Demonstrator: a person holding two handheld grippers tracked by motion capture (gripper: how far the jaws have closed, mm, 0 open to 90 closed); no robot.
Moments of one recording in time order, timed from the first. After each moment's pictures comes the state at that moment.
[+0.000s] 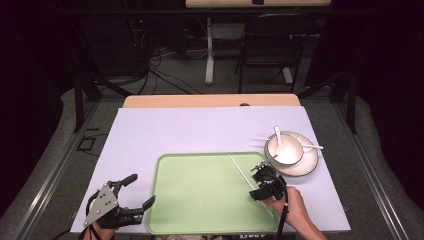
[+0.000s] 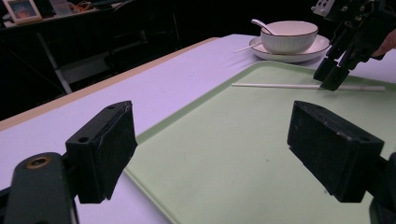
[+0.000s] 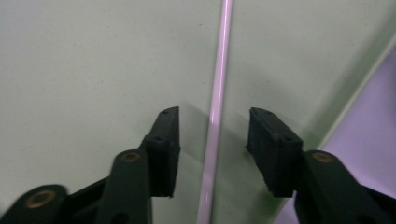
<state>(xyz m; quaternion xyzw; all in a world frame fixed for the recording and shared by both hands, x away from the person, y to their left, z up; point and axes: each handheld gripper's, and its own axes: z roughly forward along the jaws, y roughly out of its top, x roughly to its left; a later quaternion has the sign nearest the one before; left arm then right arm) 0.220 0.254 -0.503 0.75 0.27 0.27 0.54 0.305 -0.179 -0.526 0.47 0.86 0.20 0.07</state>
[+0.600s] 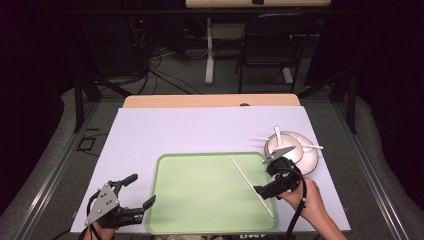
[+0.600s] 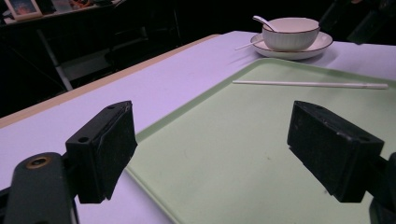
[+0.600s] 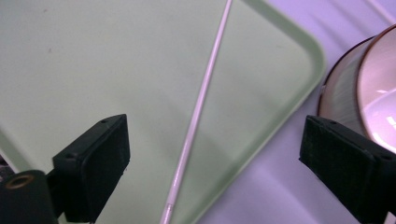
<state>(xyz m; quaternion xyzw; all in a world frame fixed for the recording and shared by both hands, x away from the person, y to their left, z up) 0.221 0.253 -0.504 0.75 0.27 0.27 0.54 0.301 -0.207 -0.469 0.38 0.88 0.26 0.12</state>
